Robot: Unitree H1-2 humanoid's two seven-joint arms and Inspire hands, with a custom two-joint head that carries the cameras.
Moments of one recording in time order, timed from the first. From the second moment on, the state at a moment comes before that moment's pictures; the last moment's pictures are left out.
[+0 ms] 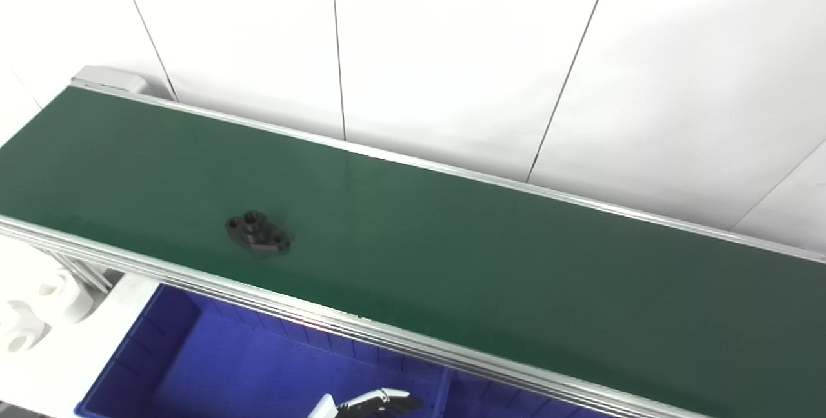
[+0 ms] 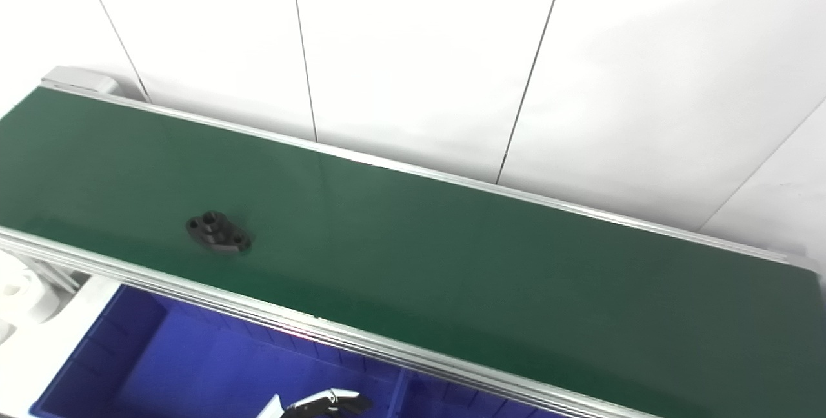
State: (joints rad) left arm 0.25 0.47 -1.06 0.19 0.28 -0.46 0.95; right arm 0.39 -0.29 0.57 0.24 -0.34 -0.42 -0.36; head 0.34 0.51
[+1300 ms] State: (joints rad) left arm 0.21 0.48 -0.99 0.16 0.27 -0.46 0.92; right arm 0.11 -0.29 0.58 -0.04 -0.33 -0.42 -0.43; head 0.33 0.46
